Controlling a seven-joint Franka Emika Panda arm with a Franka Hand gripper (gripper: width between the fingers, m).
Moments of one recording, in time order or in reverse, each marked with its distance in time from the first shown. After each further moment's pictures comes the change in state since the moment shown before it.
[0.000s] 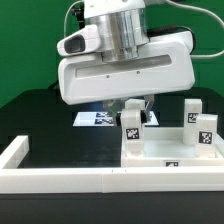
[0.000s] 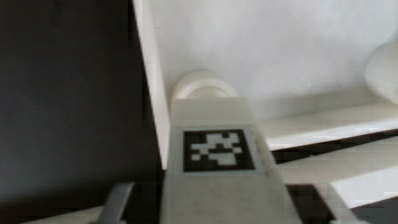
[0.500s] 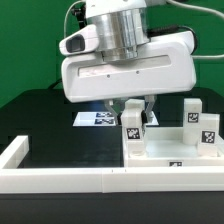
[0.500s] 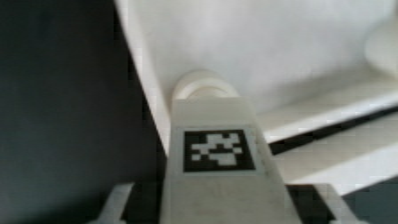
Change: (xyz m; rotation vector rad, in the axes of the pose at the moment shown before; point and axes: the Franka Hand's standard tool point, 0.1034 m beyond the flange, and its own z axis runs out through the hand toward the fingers) arm -0.002 -0.005 0.000 0.008 0.031 0.211
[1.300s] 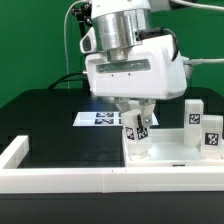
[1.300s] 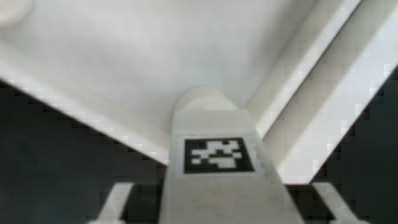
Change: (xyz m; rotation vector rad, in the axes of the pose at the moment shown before) arm -0.002 -0.007 0.003 0.038 0.055 0.681
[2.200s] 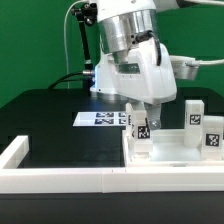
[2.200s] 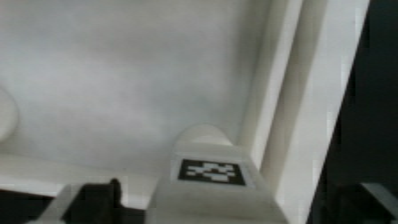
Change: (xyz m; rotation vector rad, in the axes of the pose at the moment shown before) arm -0.006 -0.006 0.003 0.023 -0.031 0.221
